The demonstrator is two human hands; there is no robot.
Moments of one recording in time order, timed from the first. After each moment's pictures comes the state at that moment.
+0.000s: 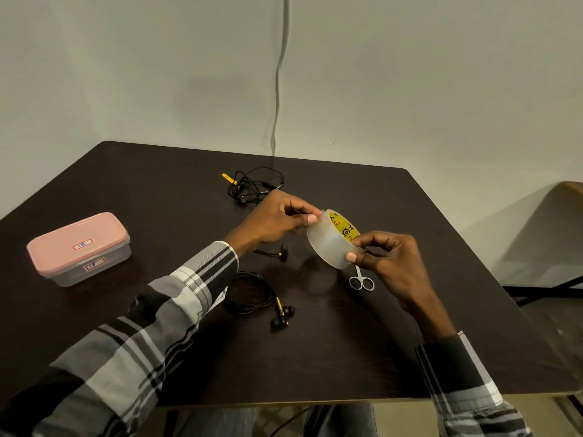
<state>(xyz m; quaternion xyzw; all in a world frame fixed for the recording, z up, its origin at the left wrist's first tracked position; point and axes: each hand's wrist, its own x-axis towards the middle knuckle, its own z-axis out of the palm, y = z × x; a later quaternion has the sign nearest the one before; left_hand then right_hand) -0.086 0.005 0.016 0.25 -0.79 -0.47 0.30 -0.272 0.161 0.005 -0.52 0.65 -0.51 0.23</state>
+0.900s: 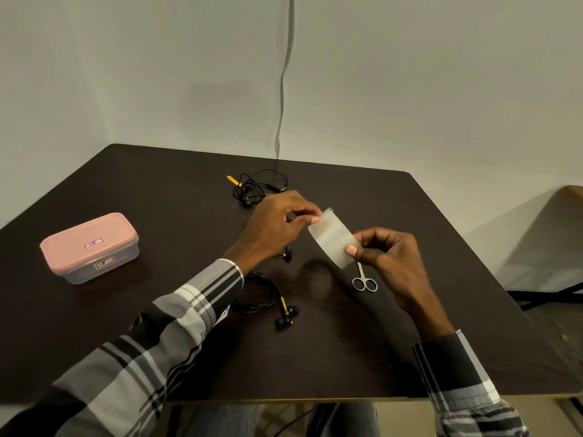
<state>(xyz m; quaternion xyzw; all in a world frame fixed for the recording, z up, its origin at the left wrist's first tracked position) -0.077 0.017 0.008 0.21 -0.83 -0.26 0.44 -0.262 0.156 0.008 -0.50 0.61 -0.56 0.25</state>
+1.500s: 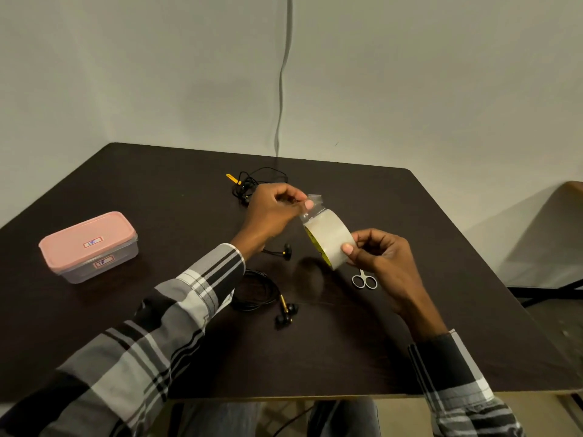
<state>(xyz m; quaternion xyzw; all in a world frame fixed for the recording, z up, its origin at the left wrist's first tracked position) -0.083 0.016 0.019 0.36 -0.68 -0.46 0.44 -0.257 0.156 -0.002 -0.46 0.59 -0.58 0.32</state>
